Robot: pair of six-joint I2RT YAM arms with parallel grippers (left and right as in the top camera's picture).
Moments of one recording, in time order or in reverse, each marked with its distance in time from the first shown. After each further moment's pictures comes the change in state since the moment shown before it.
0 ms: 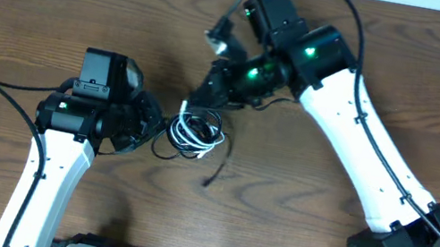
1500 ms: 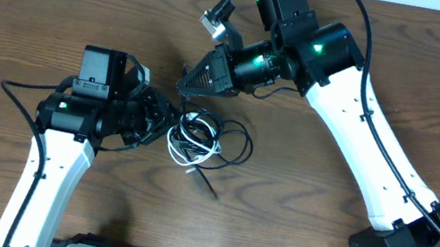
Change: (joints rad) left arm 0.001 0.000 0.000 0.077 0.208 0.000; right arm -0.012 0.000 0.000 0.189 -0.276 0.029
